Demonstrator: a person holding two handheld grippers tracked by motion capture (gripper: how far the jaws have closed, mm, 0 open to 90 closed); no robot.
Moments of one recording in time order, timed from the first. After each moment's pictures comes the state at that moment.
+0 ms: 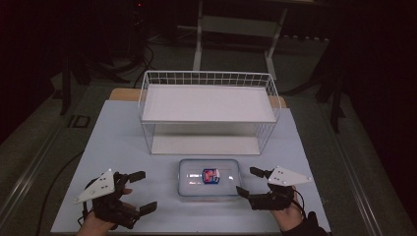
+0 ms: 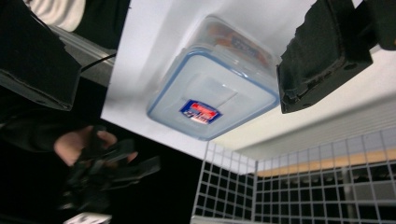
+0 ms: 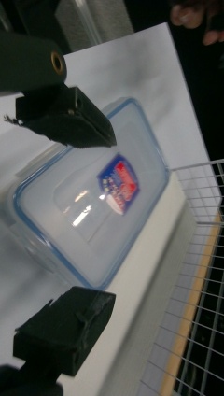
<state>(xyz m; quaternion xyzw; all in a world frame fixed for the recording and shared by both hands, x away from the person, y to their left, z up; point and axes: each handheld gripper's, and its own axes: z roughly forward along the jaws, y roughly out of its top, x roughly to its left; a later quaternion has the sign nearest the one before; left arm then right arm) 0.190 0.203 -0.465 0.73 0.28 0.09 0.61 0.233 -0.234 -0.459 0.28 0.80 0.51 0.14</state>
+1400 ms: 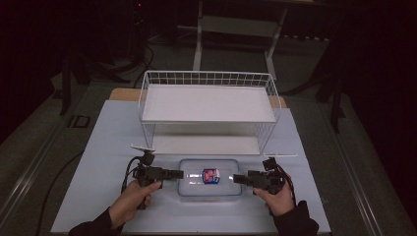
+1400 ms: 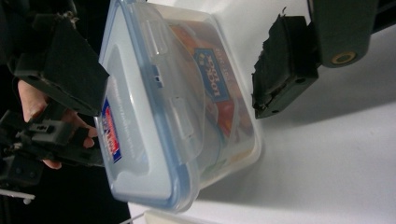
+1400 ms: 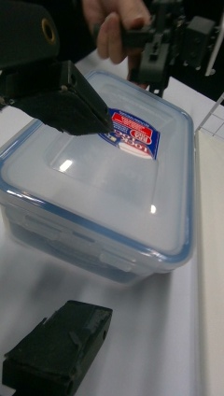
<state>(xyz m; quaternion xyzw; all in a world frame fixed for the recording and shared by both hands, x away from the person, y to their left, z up) 0.303 0.162 -0.530 0.66 0.55 -0.24 0.46 0.296 -0.236 -0.492 0.51 0.74 0.43 -0.09</state>
